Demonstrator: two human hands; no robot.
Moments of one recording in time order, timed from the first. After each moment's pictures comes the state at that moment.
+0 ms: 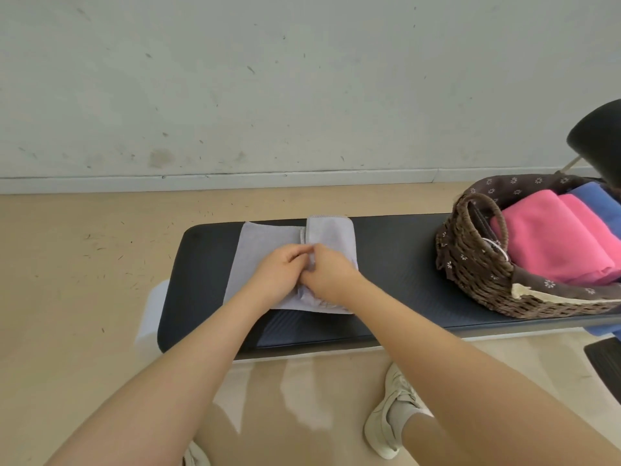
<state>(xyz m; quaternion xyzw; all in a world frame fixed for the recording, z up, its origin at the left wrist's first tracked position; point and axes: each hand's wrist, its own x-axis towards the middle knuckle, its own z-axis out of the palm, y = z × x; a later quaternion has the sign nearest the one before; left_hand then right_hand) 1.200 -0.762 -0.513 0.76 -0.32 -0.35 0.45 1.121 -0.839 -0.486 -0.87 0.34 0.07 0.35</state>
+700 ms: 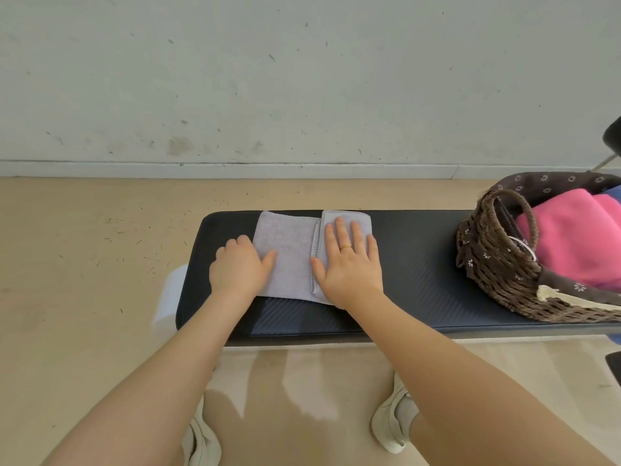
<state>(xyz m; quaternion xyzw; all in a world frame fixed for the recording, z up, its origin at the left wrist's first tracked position) 1.232 -0.718 -0.517 0.95 -0.25 -0.11 0.14 1.116 -0.840 -0.533 -0.95 0.31 0.05 0.06</state>
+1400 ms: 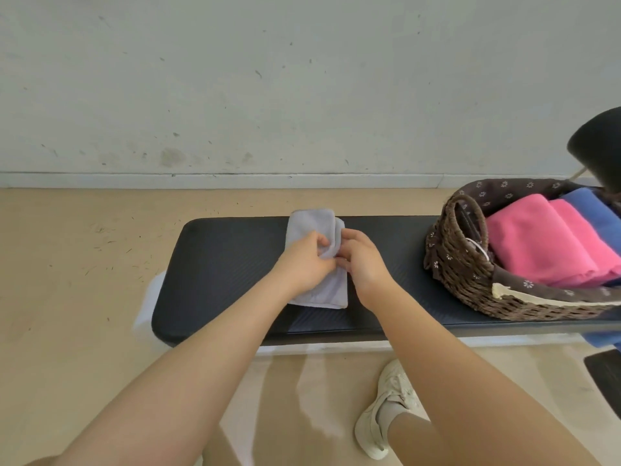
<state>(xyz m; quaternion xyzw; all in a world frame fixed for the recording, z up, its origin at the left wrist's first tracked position) 1.155 -0.793 -0.480 0.83 -0.36 -0.32 0.30 1.077 -0.871 -0.494 -0.57 0.39 -0.16 0.70</state>
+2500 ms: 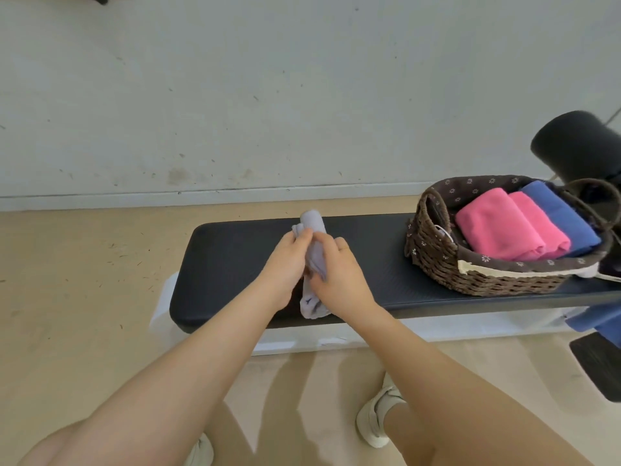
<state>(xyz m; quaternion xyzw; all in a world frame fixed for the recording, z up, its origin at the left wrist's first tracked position) 1.117 -0.753 -0.450 0.71 -0.15 -0.39 0.56 1.035 -0.812 -0.476 -0.89 0.26 -0.18 0.34</state>
